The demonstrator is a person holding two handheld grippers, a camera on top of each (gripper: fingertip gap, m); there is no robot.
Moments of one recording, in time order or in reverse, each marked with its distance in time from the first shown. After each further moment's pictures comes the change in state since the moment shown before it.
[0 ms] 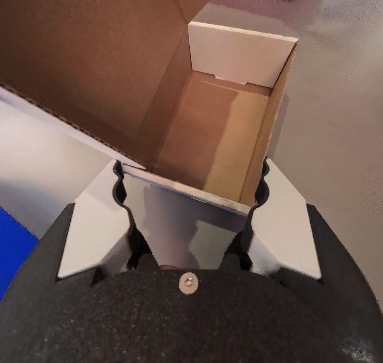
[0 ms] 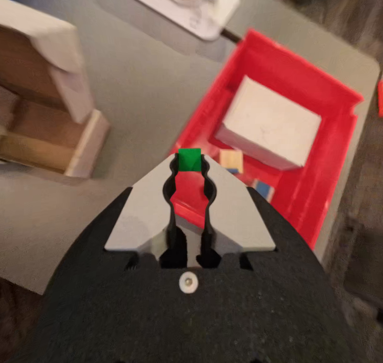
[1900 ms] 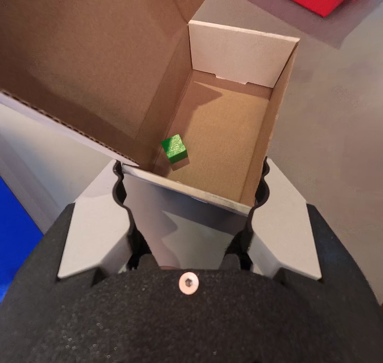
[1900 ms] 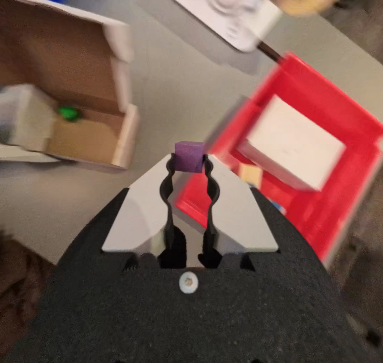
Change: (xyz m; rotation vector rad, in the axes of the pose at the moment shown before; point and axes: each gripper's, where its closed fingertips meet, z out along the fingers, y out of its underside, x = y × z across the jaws) left arm 0.009 0.004 0.000 -0.035 -0.123 -0.209; right arm -0.036 -0.027 -0.002 -0.037 -0.101 -0.081
